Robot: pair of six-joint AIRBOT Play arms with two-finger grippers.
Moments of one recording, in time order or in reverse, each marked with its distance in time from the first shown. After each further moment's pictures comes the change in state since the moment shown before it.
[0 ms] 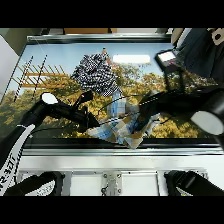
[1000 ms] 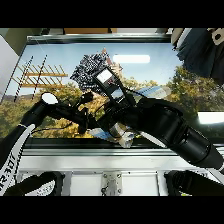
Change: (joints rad) left arm 0.000 -0.005 0.000 0.000 -0.033 0.023; right arm 0.261 -0.156 0.002 0.008 -0.317 -0.040
